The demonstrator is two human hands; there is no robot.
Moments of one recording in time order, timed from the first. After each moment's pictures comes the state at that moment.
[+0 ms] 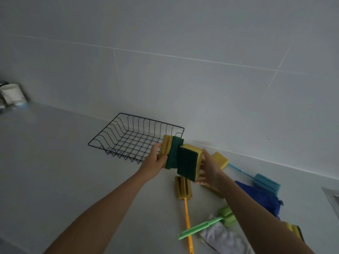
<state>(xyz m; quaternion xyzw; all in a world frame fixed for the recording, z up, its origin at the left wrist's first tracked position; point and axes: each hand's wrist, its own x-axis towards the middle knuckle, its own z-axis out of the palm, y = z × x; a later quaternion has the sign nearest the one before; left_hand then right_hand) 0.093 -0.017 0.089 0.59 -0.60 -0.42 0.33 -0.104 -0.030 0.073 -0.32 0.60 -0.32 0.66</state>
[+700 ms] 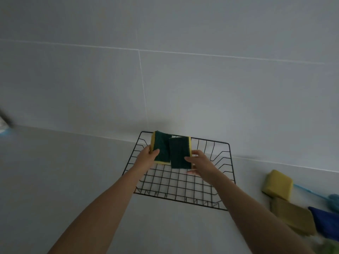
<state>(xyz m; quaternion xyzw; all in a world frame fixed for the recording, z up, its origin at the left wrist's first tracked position) 0.292 -0.222 0.064 0.64 -0.52 -0.48 0.29 0.104 -0.199 0.050 -0.37 0.61 -0.35 0.61</state>
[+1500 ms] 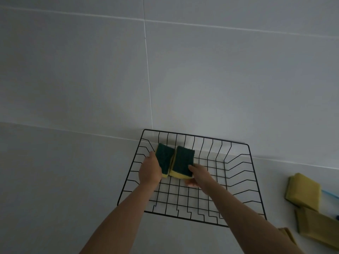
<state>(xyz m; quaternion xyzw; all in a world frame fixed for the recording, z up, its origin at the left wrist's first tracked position) 0.299 -0.266 -0.020 0.71 -0.64 -0.25 0.16 0.140 -0.240 -0.029 -0.34 0.68 -0.28 0.60</state>
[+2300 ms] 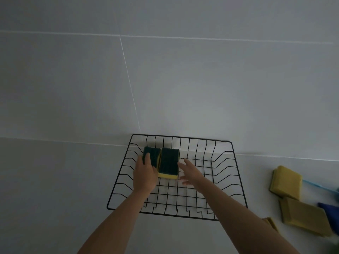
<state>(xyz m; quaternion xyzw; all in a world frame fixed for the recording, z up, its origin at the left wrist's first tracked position) 0.283 -0.245 -0.014 0.68 -0.68 -0.22 0.18 0.130 -0.226 -0.002 -0.38 0.67 -0.27 0.58</state>
